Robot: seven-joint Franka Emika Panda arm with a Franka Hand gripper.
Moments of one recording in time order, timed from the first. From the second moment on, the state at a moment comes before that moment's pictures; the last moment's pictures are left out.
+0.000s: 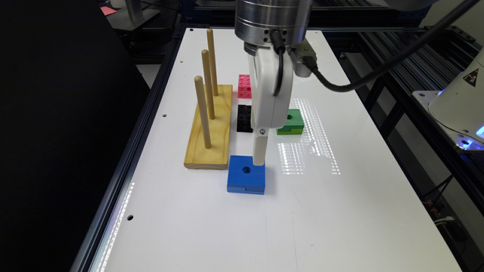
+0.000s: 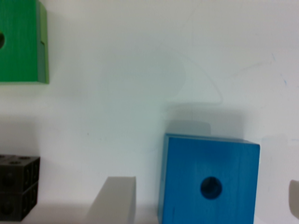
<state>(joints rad) -0.05 0.28 0.33 -2.23 -0.02 2.54 1.06</state>
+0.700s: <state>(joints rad) -0.04 0.44 0.32 -2.17 -0.09 2.63 1.09</state>
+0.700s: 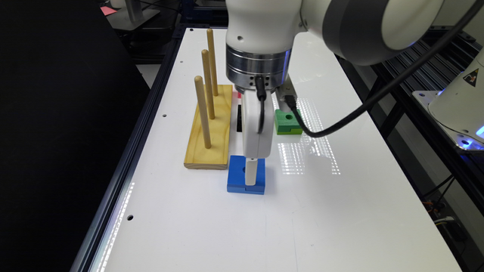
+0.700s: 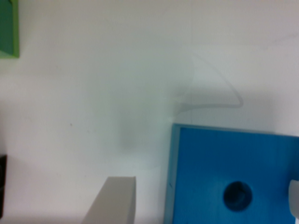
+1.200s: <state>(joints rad) -0.03 0.44 0.32 -2.16 -0.09 2.63 1.10</state>
